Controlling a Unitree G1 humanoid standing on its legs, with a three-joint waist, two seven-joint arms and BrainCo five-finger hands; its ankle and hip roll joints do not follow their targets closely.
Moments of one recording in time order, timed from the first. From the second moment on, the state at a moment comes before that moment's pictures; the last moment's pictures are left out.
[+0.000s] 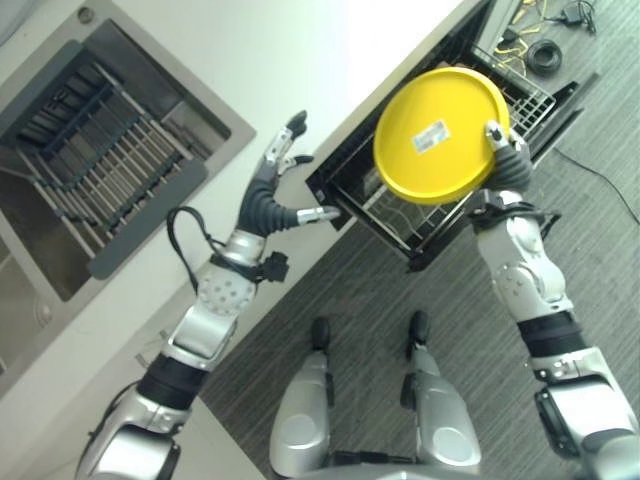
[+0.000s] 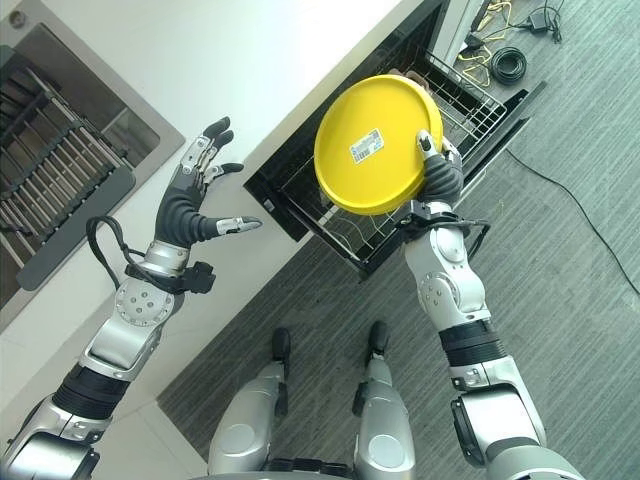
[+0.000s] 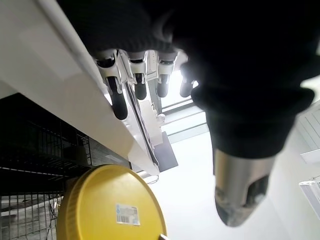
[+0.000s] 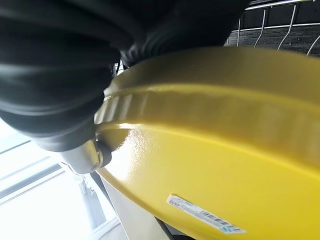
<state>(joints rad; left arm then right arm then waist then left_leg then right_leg) -0.35 0.54 -0.27 -0.15 -0.13 -0.31 0.19 -0.61 -0.41 0.12 0.14 0.84 -0.04 -0.45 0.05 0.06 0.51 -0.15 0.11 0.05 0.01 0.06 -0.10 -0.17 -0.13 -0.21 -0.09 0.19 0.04</state>
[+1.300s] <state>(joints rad) -0.50 0.54 -0.33 -0.18 -0.49 -0.43 0.00 -0.97 -0.51 0.15 0.78 0.47 0.05 -0.57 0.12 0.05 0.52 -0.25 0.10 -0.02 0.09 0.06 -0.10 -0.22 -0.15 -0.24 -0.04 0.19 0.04</state>
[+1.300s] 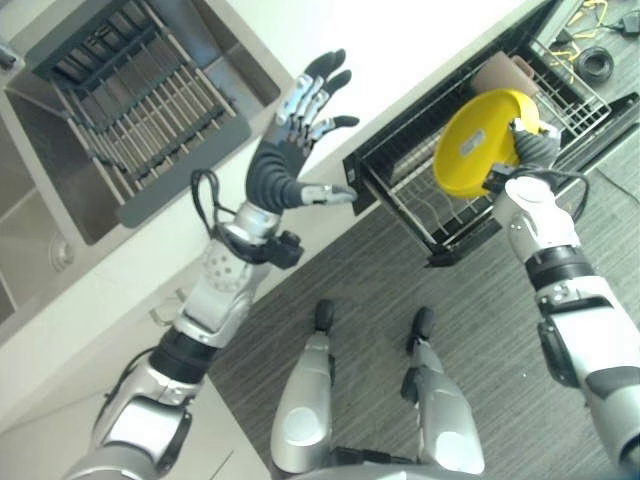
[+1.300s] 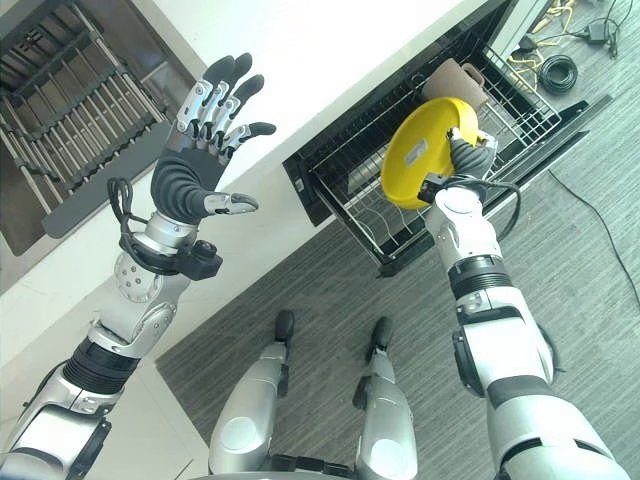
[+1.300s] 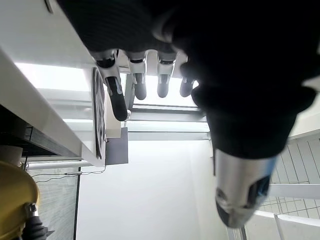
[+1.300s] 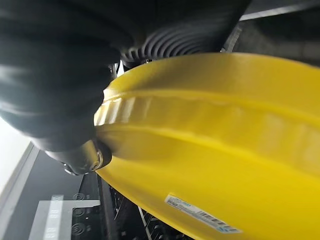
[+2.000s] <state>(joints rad) -0.61 0.61 -0.51 -0.18 -0.45 -0.48 0.03 -1.26 -0.60 0.70 1.13 -0.27 0.01 -0.57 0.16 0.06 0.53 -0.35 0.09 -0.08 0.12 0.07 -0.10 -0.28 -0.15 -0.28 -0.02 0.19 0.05</state>
